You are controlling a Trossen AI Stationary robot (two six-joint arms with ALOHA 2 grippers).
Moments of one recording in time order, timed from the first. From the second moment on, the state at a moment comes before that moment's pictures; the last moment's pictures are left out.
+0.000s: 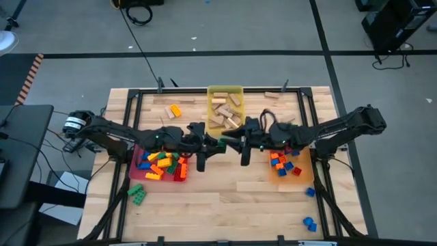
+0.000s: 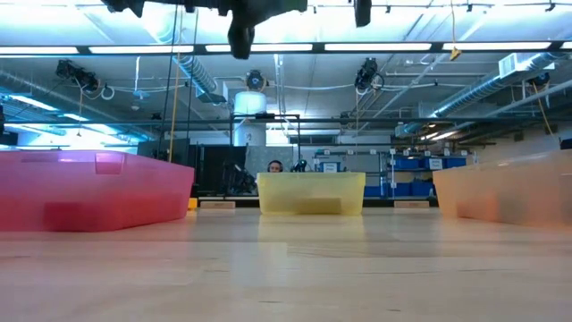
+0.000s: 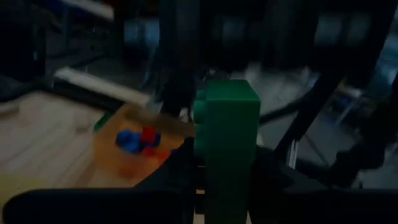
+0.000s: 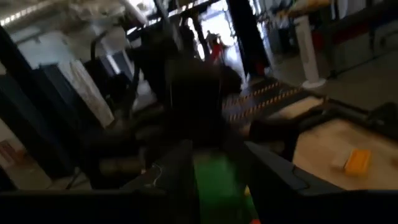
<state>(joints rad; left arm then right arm) -0.13 1.39 0.86 0.49 -0.14 -0.37 0.16 1.36 0.94 0.40 0.30 0.41</state>
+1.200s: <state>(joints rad) -0.10 0.77 0.58 -0.96 -0.17 -1.32 0.20 1.31 0.94 -0.08 0.29 0.69</state>
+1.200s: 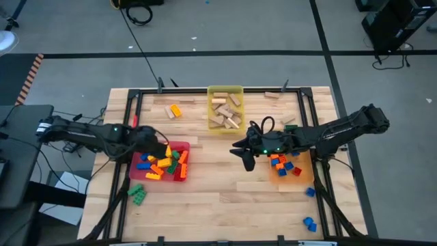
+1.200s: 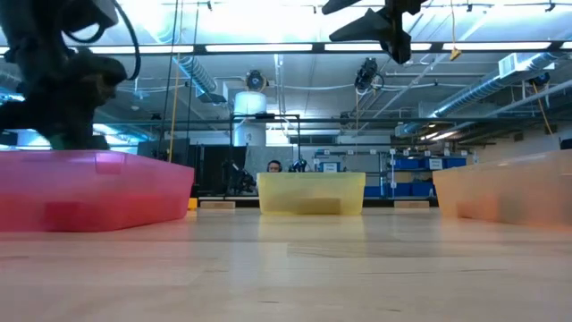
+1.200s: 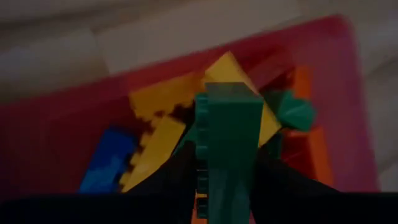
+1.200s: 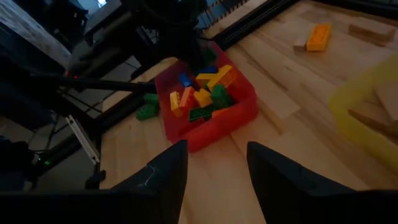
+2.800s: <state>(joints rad) -0.74 1.30 1.02 -1.15 -0.03 -1.75 0.24 1.31 0.94 -0.11 0.27 0.64</state>
